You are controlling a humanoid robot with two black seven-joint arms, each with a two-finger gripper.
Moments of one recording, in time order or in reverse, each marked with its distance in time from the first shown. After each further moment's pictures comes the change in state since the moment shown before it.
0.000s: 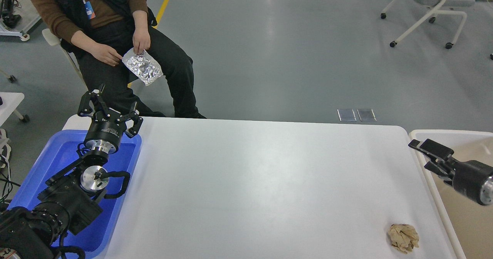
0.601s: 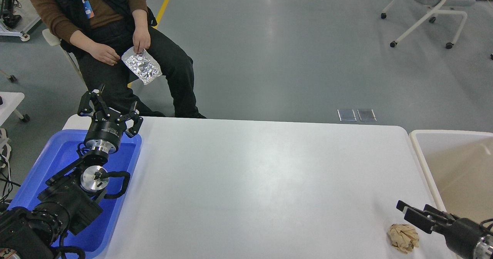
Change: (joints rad) left arm 0.000 0.000 0.000 0.000 0.000 0.000 0.000; right arm -0.046 0.018 -0.432 0.061 -0.389 -0.525 0.062
